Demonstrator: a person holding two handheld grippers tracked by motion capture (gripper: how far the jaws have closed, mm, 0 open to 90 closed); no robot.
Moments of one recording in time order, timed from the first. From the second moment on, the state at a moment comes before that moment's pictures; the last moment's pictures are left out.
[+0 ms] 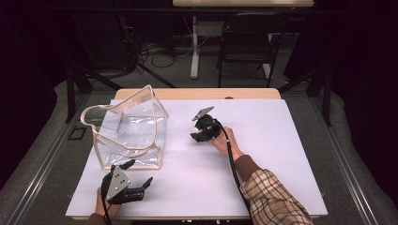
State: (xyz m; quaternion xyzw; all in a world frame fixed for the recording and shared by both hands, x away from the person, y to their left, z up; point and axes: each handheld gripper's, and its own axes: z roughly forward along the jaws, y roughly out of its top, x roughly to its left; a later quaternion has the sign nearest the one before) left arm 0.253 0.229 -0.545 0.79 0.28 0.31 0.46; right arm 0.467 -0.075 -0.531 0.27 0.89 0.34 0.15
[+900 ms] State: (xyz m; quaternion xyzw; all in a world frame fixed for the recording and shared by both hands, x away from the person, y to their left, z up) left arm 0.253 0.229 -0.545 0.79 0.28 0.31 0.45; right arm 0.452 -0.083 -0.498 0.26 0.88 0.35 0.18
